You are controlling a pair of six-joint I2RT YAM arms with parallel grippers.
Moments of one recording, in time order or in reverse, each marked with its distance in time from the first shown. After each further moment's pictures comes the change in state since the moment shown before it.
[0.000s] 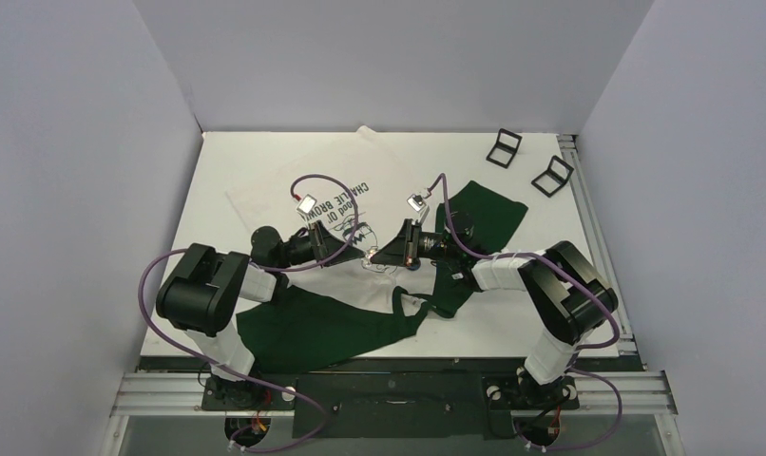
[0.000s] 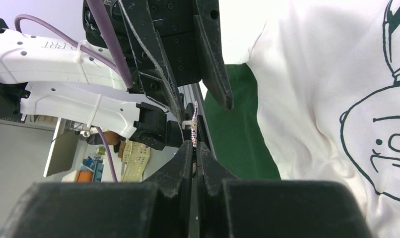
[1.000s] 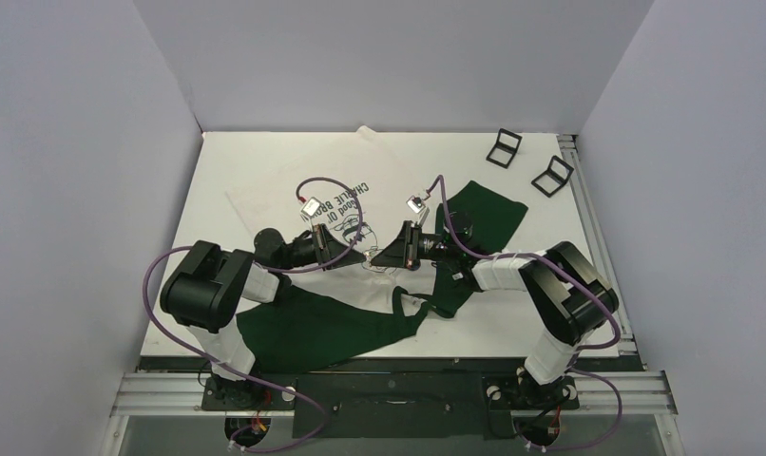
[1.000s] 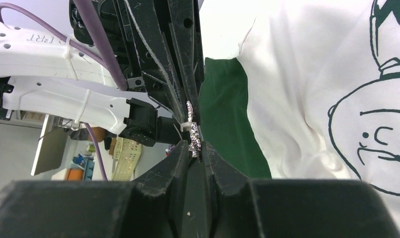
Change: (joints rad) left arm -0.022 0.031 -0.002 0.058 0.032 -0.044; right arm 0.000 -0.002 0.000 -0.047 0.002 -0.053
